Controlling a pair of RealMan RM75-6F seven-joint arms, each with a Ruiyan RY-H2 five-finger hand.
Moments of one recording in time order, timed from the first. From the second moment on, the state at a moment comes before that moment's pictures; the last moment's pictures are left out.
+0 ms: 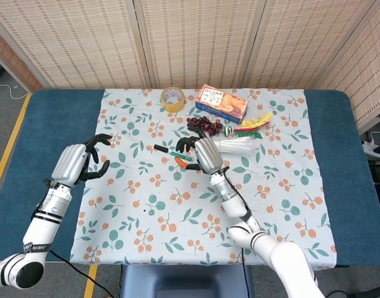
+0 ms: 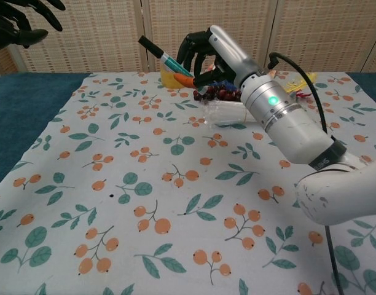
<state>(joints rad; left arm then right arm) -0.56 -1.15 -0.37 -1.87 1.08 1.08 0.04 1.03 -2.17 0.33 -0.41 -1.45 1.22 0.70</state>
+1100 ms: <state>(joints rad) -0.72 -1.30 -0.33 -1.82 0.97 1.17 0.37 1.16 -2.23 0.38 -0.44 -1.37 1.11 0.70</state>
